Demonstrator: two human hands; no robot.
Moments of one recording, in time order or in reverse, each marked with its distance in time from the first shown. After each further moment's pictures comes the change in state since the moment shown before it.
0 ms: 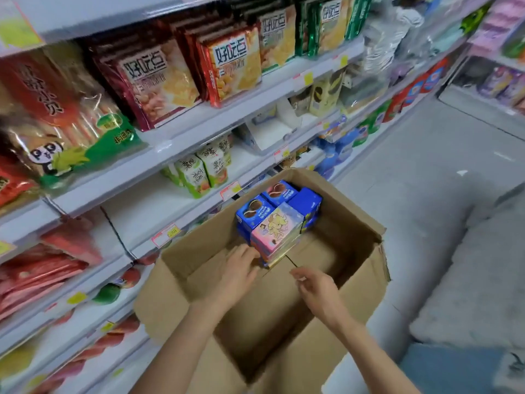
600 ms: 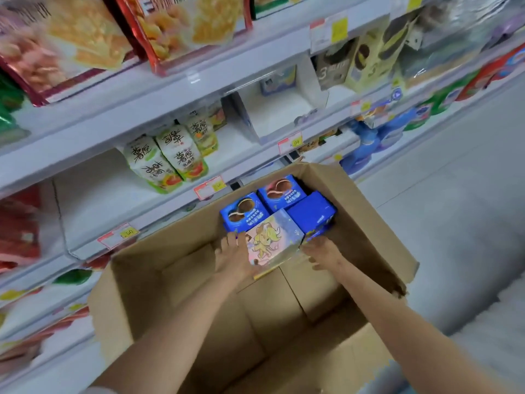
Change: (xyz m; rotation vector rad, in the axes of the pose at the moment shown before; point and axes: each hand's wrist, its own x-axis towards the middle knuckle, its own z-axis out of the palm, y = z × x) left_hand 0.186 -0.025 0.131 0.067 -0.309 -0.629; right_hand 0.255 0.115 -0.029 0.223 -0.372 0.528
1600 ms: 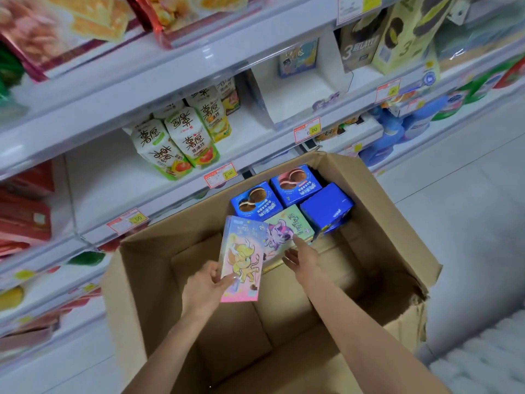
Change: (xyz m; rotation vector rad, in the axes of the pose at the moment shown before) left_hand -0.059 -0.072 0.033 -0.557 0.171 -0.252; right_hand 0.006 -0.006 0.078 0.884 0.068 0.277
